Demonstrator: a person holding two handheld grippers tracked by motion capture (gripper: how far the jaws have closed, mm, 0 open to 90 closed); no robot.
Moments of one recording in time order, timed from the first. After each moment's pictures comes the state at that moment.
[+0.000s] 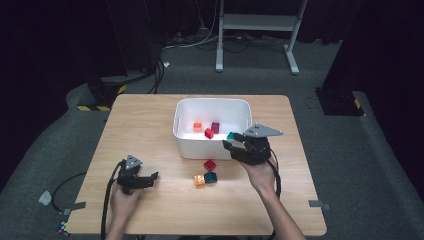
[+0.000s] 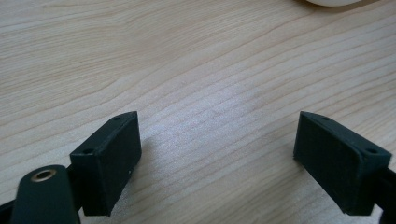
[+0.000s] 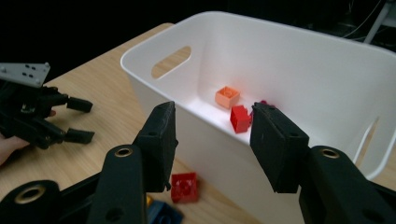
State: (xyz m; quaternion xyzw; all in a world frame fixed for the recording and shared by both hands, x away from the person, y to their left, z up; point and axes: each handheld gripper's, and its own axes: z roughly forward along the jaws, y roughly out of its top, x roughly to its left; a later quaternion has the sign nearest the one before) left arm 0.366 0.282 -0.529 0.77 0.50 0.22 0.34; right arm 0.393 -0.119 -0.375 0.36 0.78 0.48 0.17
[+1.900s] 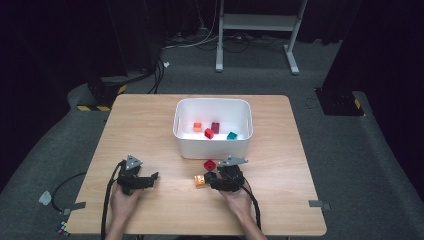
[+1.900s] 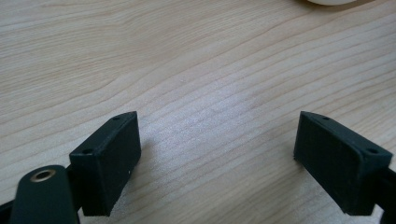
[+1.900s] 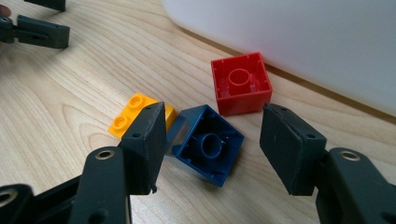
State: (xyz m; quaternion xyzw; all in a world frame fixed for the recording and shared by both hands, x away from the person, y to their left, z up) left arm 0.365 0.281 -0.529 0.77 0.50 0.22 0.34; right arm 0.380 -0.069 -0.510 0.40 0.82 0.40 0.09
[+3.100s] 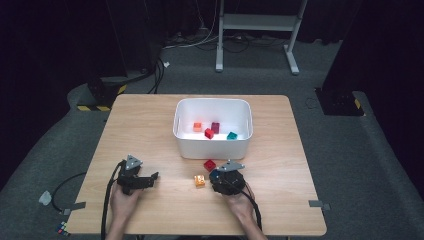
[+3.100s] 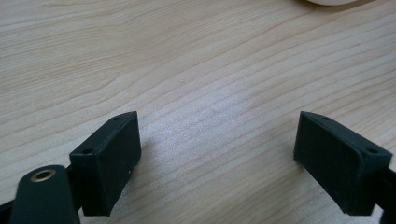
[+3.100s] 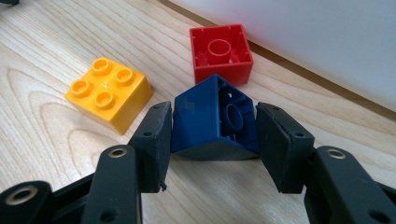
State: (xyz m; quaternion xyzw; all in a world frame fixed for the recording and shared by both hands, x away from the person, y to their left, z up) left arm 0.365 0.281 -0.529 0.77 0.50 0.22 0.34; right arm 0.373 -0.069 -0.521 0.39 0.83 0.36 0.16
